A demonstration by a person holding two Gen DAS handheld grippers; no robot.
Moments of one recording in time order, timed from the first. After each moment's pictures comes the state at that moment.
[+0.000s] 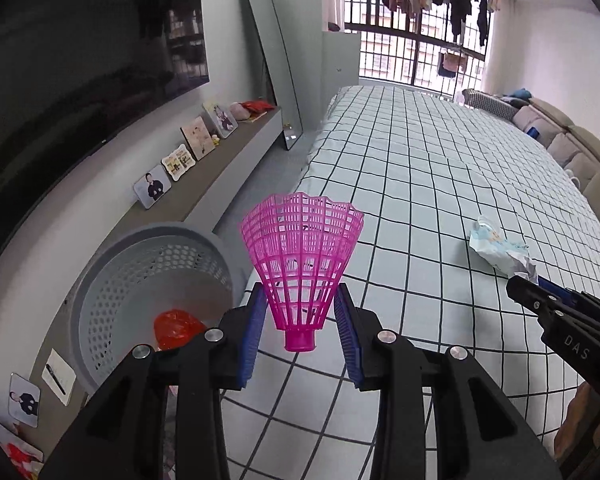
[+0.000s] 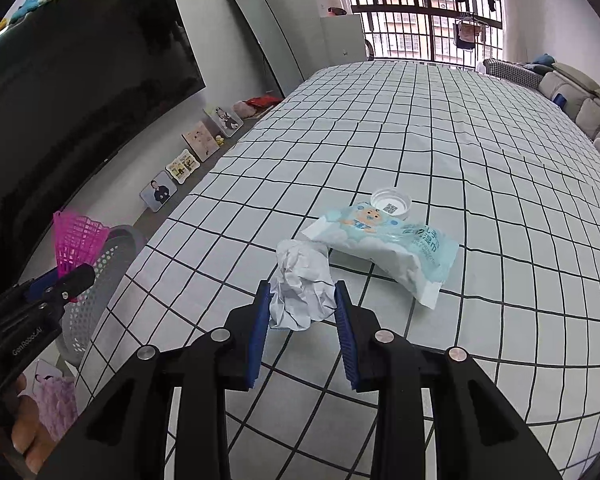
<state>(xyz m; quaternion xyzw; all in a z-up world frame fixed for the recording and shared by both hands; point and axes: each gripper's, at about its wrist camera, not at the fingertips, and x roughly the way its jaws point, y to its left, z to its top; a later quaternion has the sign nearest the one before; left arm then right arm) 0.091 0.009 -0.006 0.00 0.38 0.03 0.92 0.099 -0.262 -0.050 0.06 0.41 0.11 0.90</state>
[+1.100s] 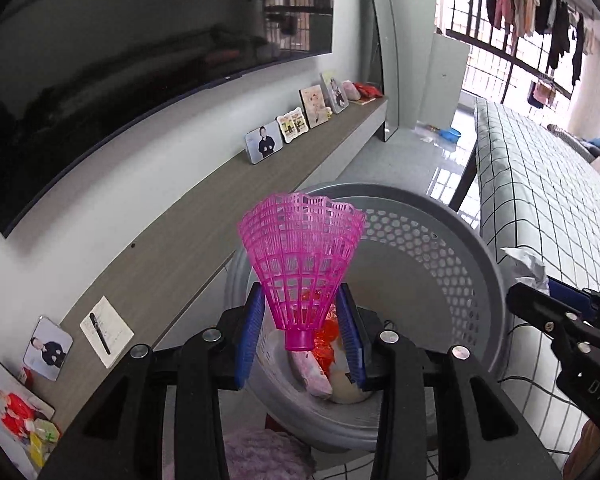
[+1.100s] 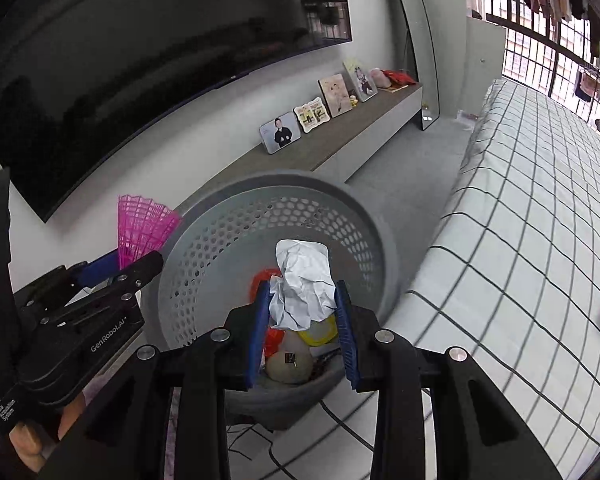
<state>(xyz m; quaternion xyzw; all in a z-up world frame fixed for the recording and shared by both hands) 0.071 0.226 -0.058 -0.07 0.40 0.16 0.90 0.110 0.018 -0.067 -0.06 0.44 0.28 0.85</state>
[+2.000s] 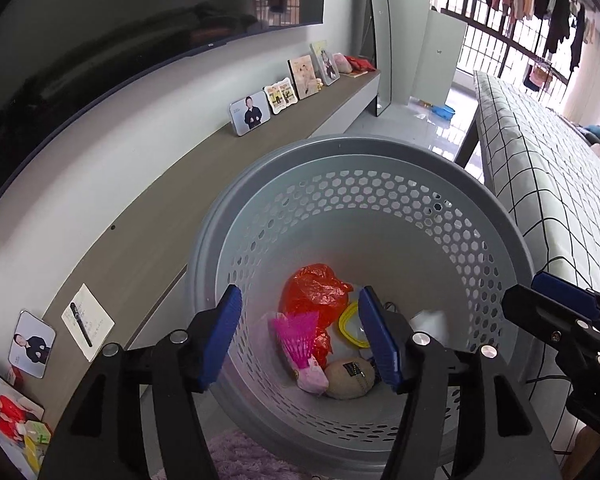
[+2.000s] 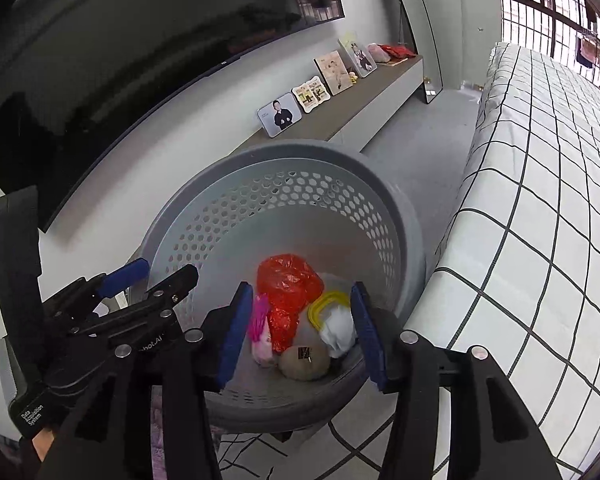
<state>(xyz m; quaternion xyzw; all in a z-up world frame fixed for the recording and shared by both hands) 0.090 0.232 -0.104 -0.08 0.44 0.14 0.88 0.117 0.016 -0.101 -0.02 0.47 0.28 0.84</state>
